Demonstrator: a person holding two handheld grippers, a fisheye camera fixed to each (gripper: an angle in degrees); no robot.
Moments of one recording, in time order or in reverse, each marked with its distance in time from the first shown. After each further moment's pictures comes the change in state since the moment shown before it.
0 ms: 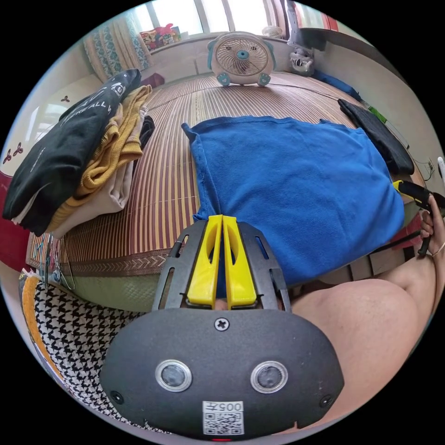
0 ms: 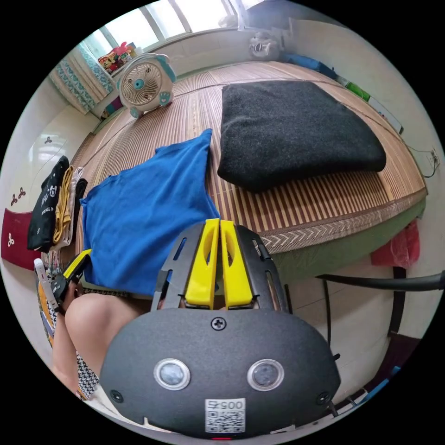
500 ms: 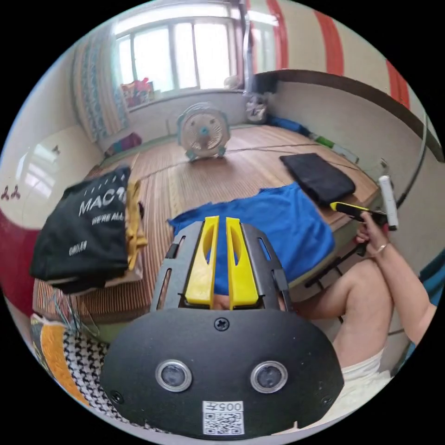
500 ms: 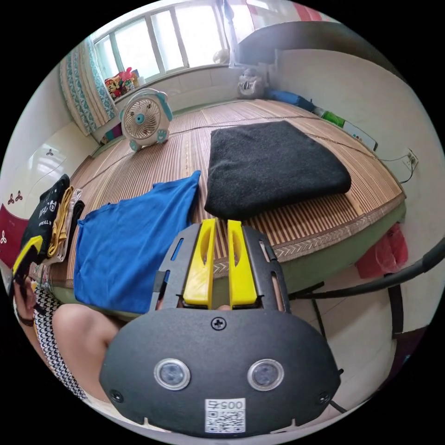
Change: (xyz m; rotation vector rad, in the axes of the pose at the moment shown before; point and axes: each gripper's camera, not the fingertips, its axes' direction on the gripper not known) left arm 0.068 0.002 -0.169 0.342 0.196 0.230; right arm -0.034 0.052 0.008 0.278 0.098 0.027
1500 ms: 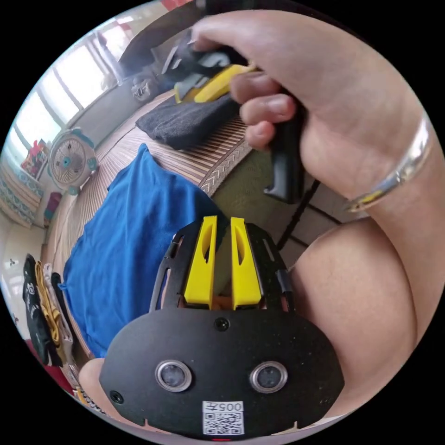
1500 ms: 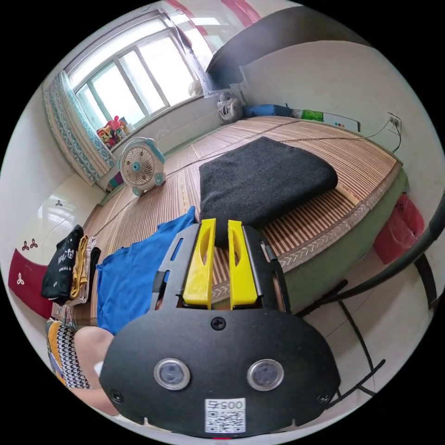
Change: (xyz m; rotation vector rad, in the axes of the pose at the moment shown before) left arm 0.313 0.046 0.183 -0.235 0.120 0.364; right arm 0.030 0.061 0.062 0.167 -0.117 0.218
